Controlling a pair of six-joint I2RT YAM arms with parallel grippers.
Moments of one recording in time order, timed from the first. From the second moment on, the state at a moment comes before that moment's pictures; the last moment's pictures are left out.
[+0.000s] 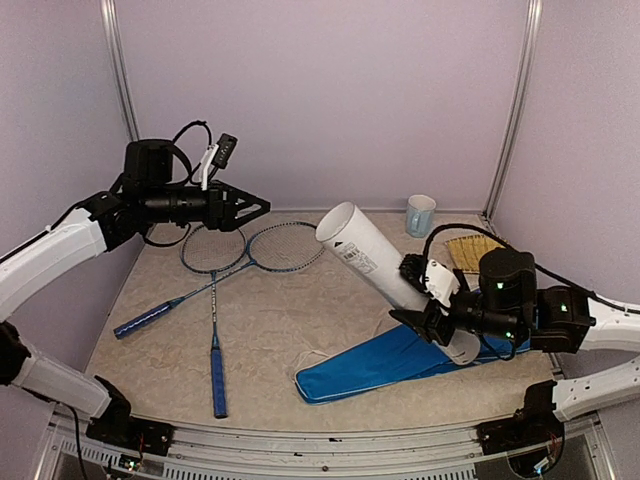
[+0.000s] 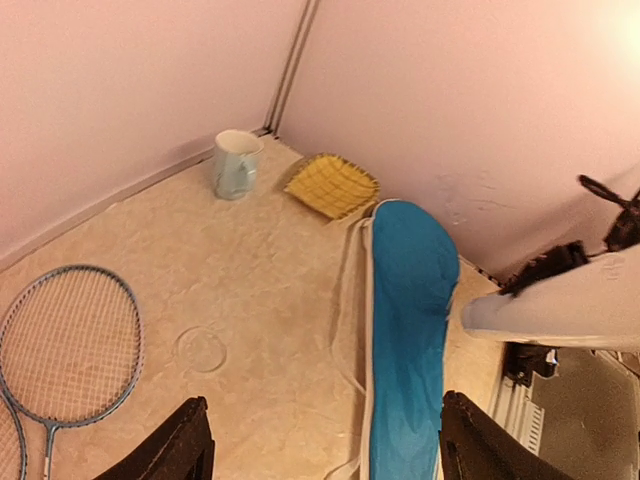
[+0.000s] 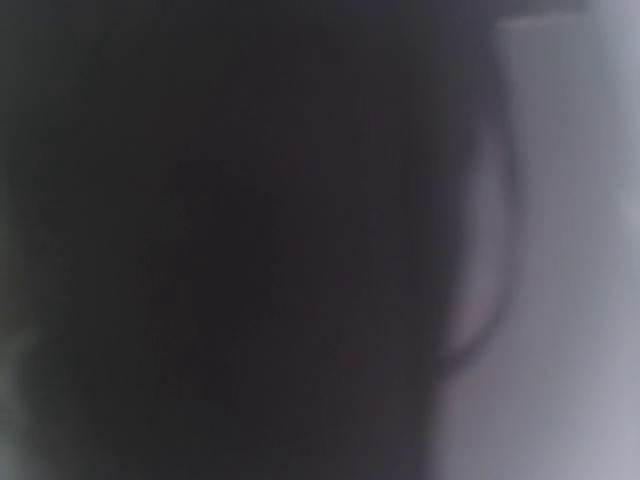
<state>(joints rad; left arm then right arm) -0.53 1.27 1.23 -0.24 0.59 -0.14 1.12 0.91 0.73 -0.22 0.26 -0.25</state>
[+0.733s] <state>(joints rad) -0.67 2.21 1.75 -0.38 0.11 -0.19 1.12 0.82 0.68 -0.20 0.27 -0.18</state>
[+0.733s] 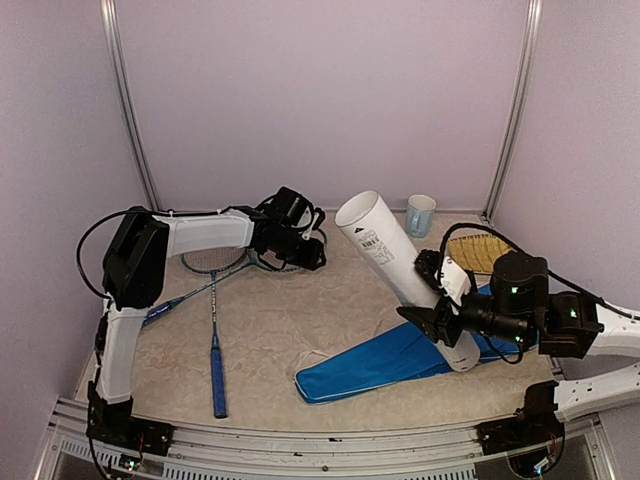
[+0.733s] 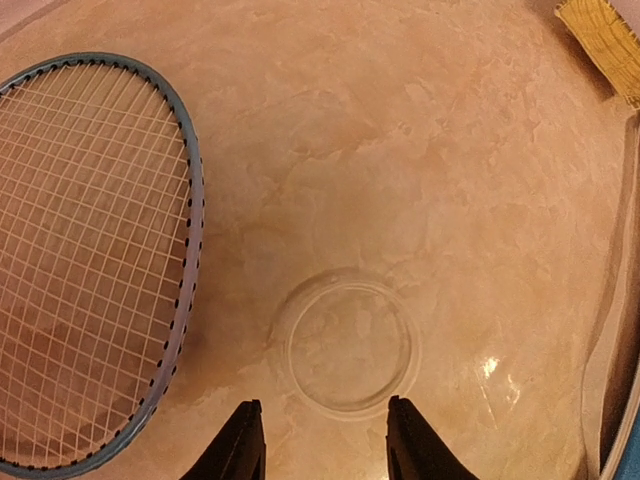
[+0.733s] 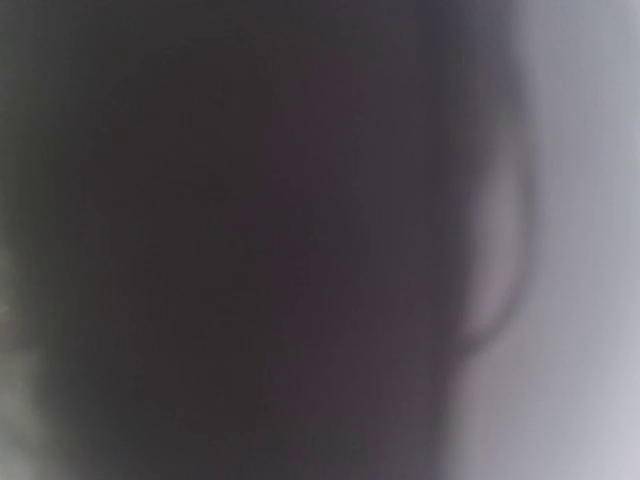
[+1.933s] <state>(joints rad) -0.68 2.13 1.57 -0.41 -0.02 -0.20 1.12 0.84 0.66 -0.18 0.21 -0.22</state>
